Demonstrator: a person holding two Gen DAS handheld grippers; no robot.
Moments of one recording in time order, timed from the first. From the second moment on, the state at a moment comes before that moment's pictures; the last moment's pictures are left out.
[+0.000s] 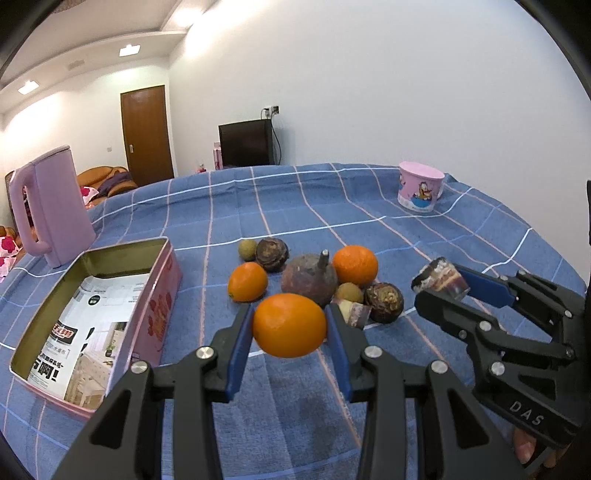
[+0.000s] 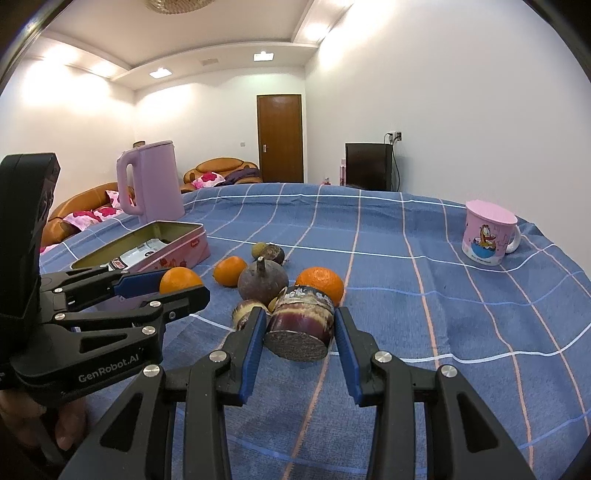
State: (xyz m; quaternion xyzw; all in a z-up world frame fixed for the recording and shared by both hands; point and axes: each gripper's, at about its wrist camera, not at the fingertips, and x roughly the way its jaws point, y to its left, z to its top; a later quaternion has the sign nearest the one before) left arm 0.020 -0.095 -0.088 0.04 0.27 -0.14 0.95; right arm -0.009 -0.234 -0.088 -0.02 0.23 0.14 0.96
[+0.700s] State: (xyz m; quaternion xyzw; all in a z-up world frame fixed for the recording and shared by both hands) left arm 0.012 -0.083 -0.083 0.03 0.25 -0.12 0.96; right arm -0.012 -0.232 -0.086 -0.04 0.22 0.13 0.97
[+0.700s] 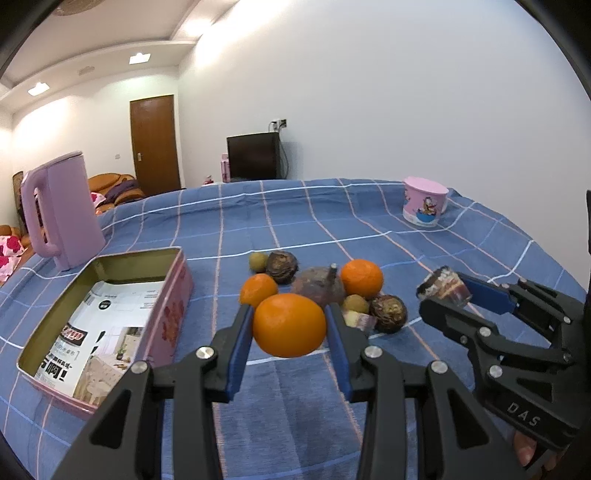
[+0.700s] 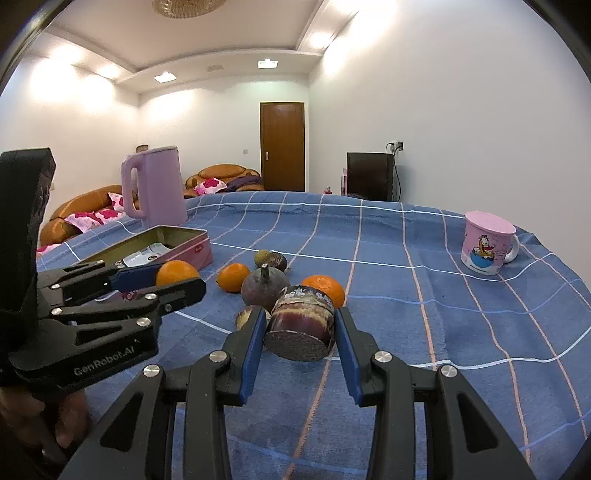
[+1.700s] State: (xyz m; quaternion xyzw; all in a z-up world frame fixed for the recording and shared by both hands) left arm 0.047 0.042 -0.069 -0.01 0.27 0.00 0.96; right arm 0.044 -0.109 -0.052 -0.08 0.23 0.25 0.94
